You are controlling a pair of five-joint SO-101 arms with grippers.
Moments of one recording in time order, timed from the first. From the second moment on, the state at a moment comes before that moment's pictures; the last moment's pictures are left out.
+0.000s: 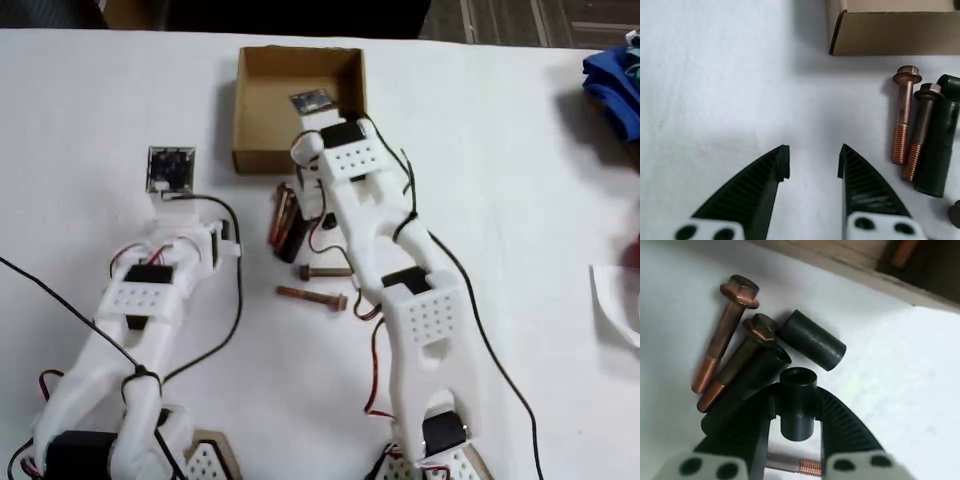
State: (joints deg) left arm -5.4 -26.5 62.3 20.7 4.3; right arm -23.6 41.2 -33.1 83.2 0.7
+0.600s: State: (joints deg) left arm -5.4 -26.5 62.3 20.7 4.3; right arm -23.6 -8.9 5.9 65.5 -5.5
